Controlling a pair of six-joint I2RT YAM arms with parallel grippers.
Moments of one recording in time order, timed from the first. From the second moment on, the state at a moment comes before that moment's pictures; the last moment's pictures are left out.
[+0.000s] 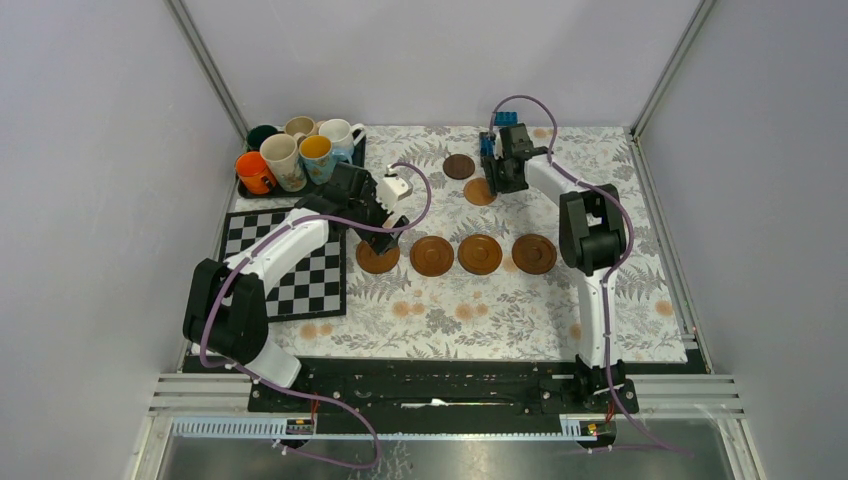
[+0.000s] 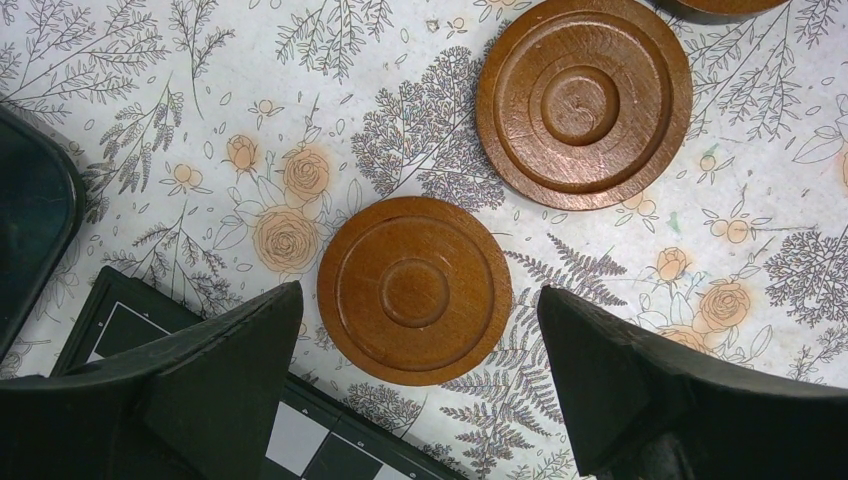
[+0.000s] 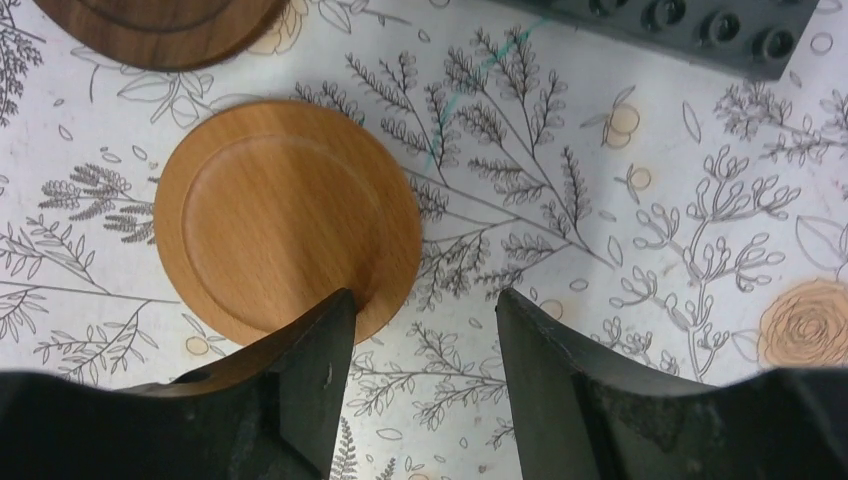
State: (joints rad) left arm -0.38 1.54 1.12 -0.45 0.31 0.44; right arm 0.27 2.33 1.87 -0.53 -0.01 0.01
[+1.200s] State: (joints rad) left arm -0.38 1.54 1.12 -0.42 0.30 0.41; right arm -0.06 1.96 1.33 -0.53 -0.01 -0.14
